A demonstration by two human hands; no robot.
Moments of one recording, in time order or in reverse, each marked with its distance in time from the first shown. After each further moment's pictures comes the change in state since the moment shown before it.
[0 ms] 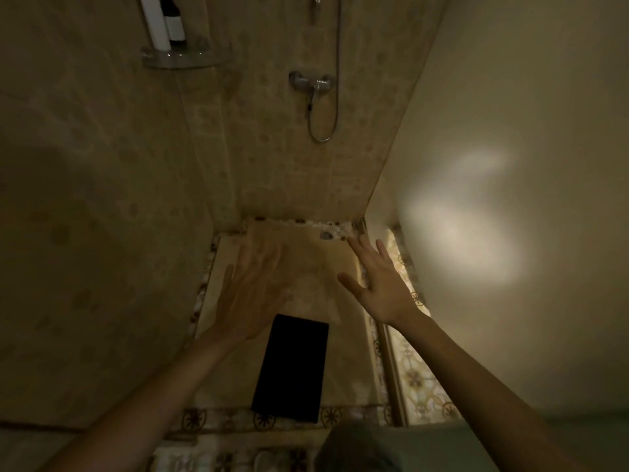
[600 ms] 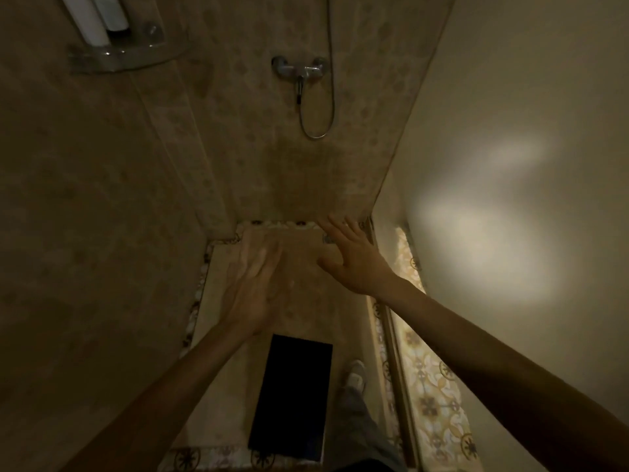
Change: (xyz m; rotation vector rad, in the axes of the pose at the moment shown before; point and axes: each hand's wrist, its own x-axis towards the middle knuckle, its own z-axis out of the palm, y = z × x) left_hand 0.206 0.009 0.045 -0.038 -0.057 -0.052; right_hand 0.233 0.092 0.001 -0.093 -0.189 -0.081
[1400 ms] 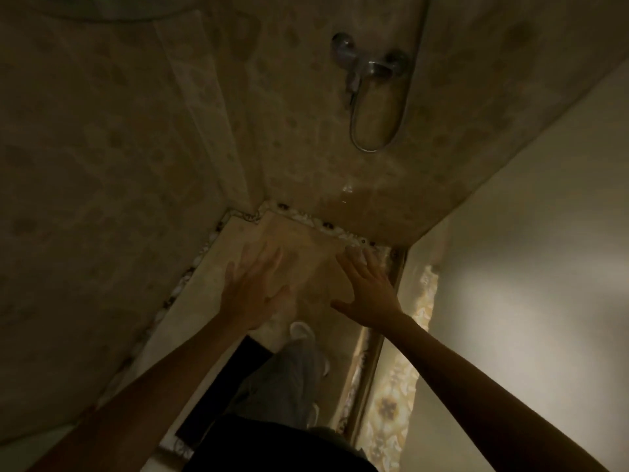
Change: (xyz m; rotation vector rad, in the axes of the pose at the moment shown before) left_hand 0.252 0.011 0.118 0.057 -0.180 -0.486; right_hand 0.241 0.247 0.002 -0.226 -0.387 -0.157
